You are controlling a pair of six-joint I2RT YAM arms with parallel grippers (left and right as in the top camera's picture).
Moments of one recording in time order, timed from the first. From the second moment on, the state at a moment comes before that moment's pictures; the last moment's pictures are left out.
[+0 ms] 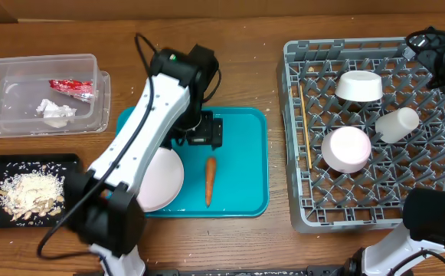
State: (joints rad) left arm -0.42 1.88 1.75 -1.56 0.06 -0.43; right arm -0.28 1.87 2.21 -1.52 0.04 0.51
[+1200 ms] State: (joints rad) left arm -0.57 1.92 1.30 -1.06 0.09 -0.53; right arm -0.28 1.87 2.21 -1.52 0.04 0.51
